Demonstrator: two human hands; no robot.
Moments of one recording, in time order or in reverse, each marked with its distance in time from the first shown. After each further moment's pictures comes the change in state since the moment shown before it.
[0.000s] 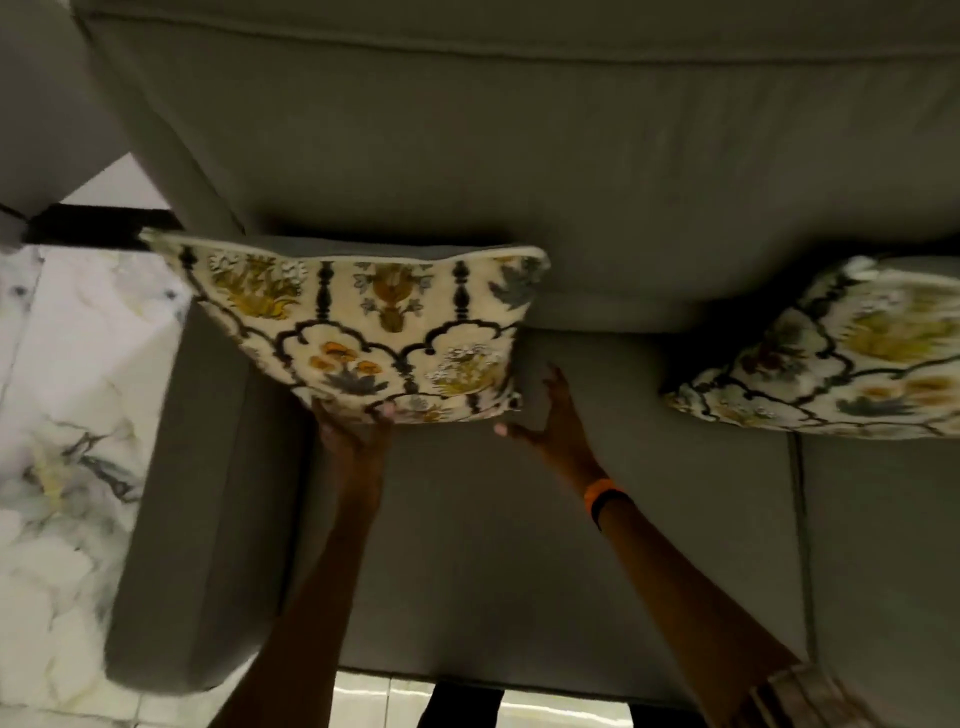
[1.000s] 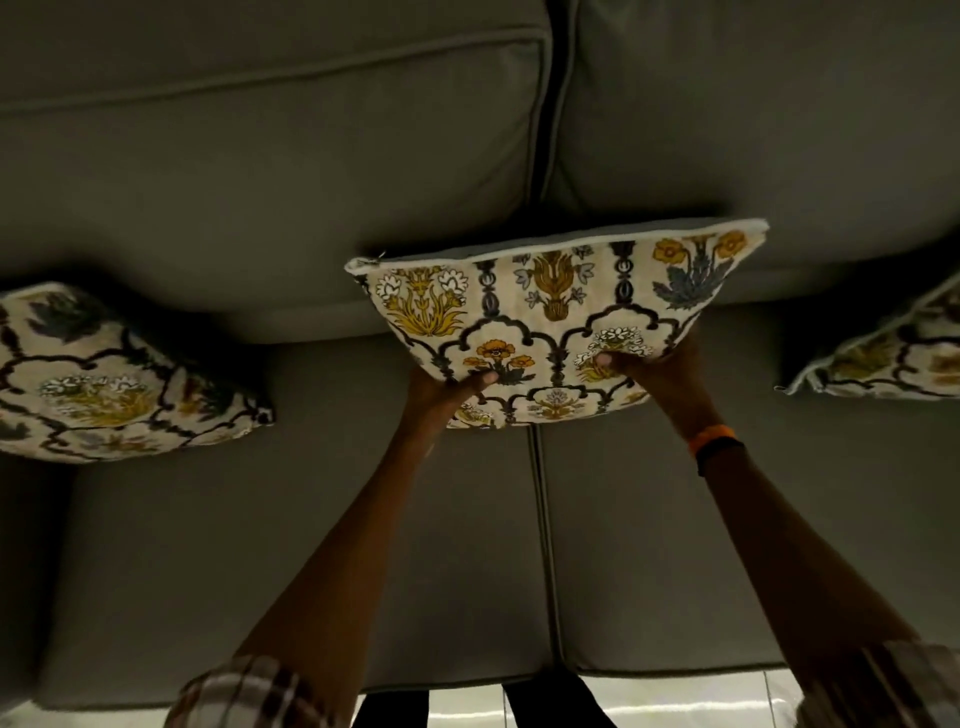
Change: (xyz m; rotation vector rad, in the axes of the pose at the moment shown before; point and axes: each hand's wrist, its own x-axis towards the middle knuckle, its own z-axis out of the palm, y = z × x) left_hand -0.195 0.081 0.418 0.081 -0.546 0.196; right_hand -0.058 0.133 -0.500 0.061 0.443 -0.232
